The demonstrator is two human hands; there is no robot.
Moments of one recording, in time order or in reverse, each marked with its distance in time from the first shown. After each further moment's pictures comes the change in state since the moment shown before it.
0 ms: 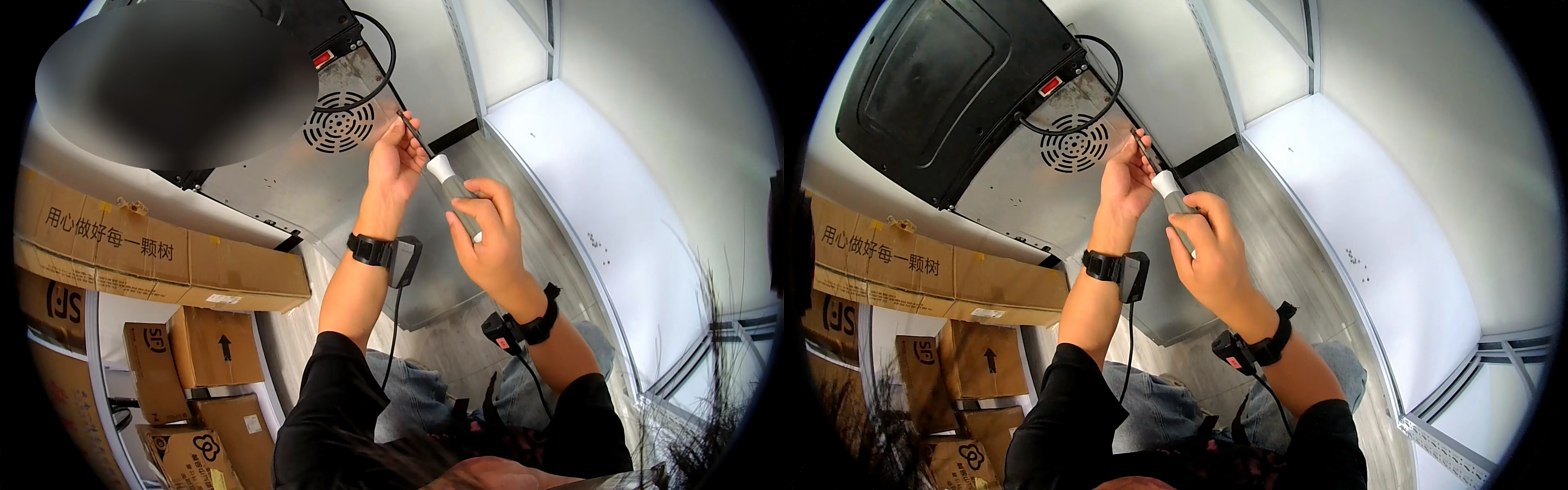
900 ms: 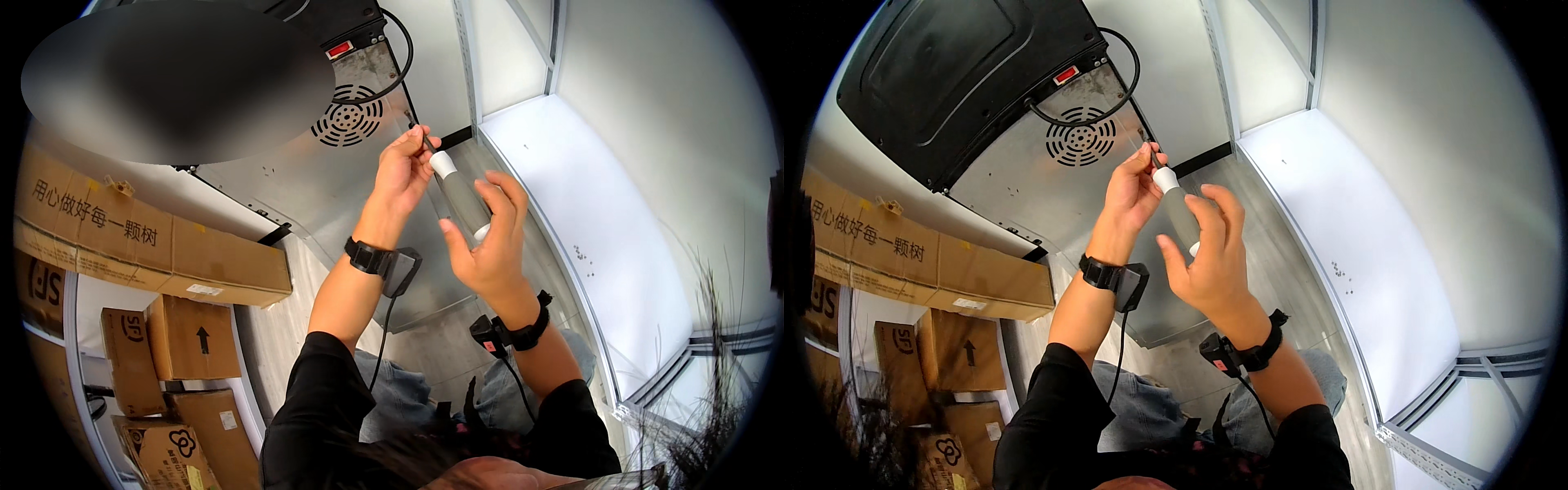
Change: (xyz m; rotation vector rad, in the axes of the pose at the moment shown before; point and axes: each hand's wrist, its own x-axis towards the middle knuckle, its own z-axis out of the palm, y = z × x) left_hand -0.018 -0.004 0.004 -0.057 -0.106 -0.045; right_hand 0.008 -0.011 0.001 -0.088 0.046 -0.082
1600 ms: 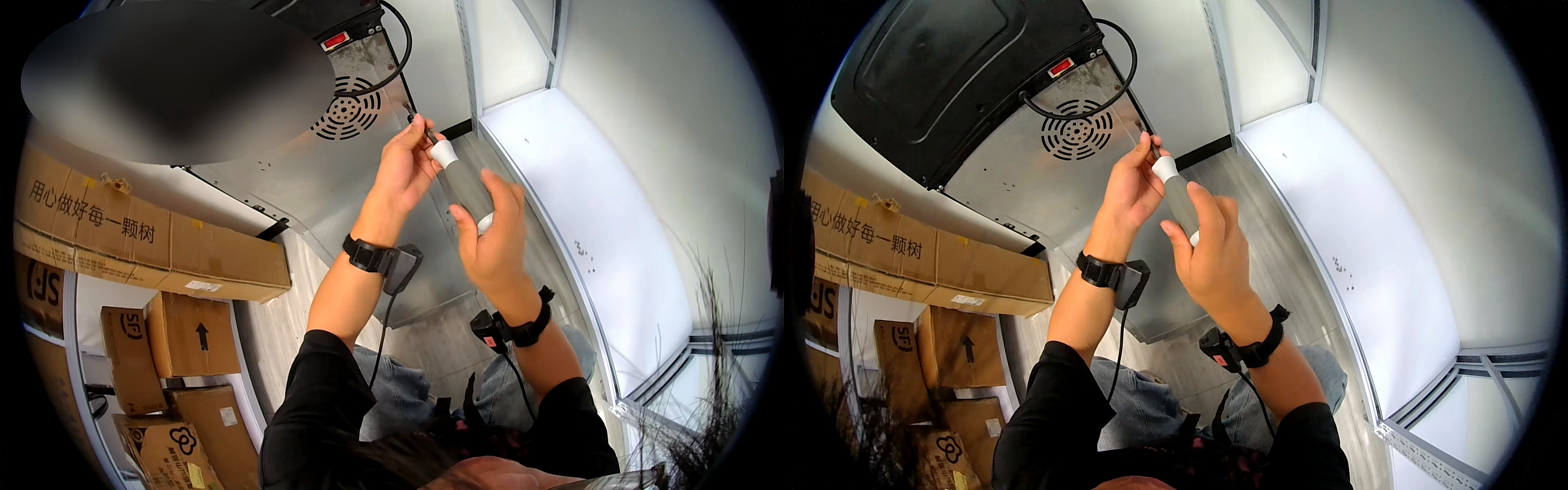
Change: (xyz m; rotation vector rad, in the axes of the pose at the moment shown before) left_hand -0.004 0.000 0.003 -0.035 -0.133 -0.061; right_hand -0.007 0.005 -0.002 -0.035 -0.100 0.093
